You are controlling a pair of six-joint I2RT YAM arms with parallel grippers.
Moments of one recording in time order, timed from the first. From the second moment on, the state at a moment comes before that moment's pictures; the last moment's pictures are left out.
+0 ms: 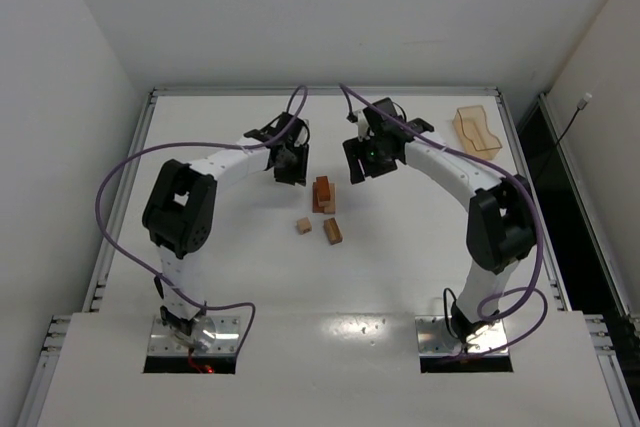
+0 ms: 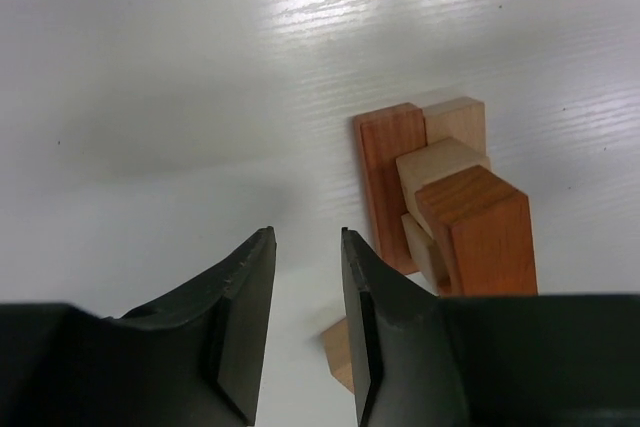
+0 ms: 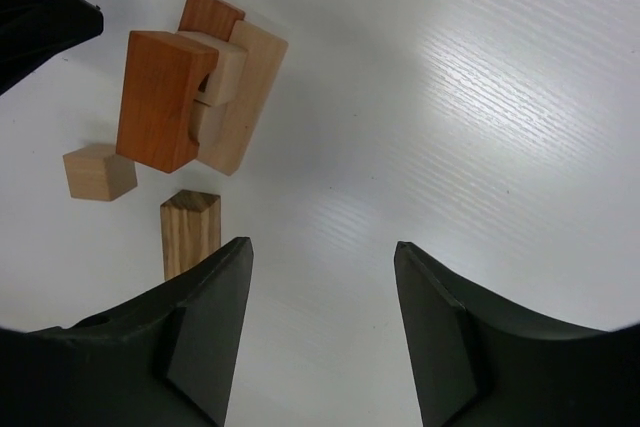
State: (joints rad) left arm -0.48 1.92 1.41 -0.52 0.02 -0.38; right arm 0.45 1.80 1.41 -0.65 -0.11 0.08
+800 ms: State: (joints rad) left arm -0.48 1.97 1.46 -0.54 0.04 -0.37; right arm 0.44 1.80 1.40 -0.64 -0.11 0.08
